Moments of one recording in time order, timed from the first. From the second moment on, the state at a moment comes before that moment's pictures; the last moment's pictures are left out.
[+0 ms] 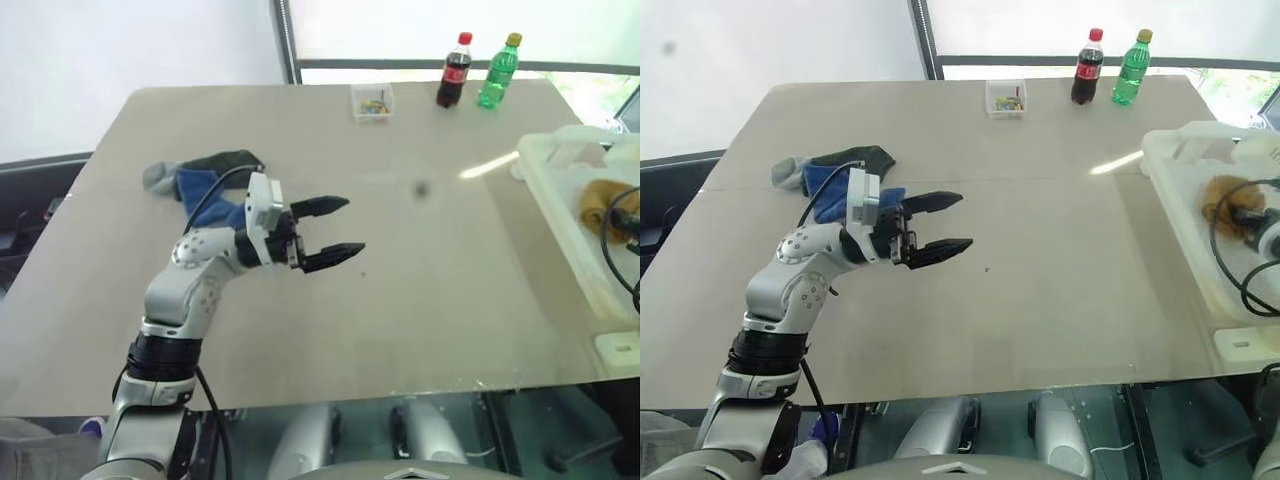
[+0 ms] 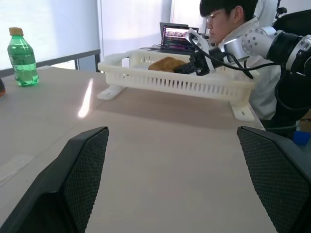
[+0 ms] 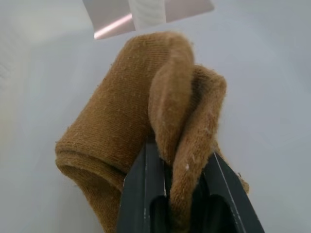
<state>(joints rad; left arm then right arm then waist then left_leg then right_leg) -0.45 0.51 -0.01 -0.12 -0.59 0.37 -1.09 -0.59 -0.92 -0.37 0.68 0.35 0.58 0.57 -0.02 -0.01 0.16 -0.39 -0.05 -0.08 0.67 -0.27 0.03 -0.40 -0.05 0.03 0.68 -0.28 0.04</state>
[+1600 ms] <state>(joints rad) -0.07 0.69 0.16 -0.18 -0.51 0.40 -0.98 0.13 -0.65 -0.14 -0.44 0.35 0.37 0.63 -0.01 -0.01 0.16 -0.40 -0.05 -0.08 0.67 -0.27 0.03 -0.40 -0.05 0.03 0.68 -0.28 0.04</state>
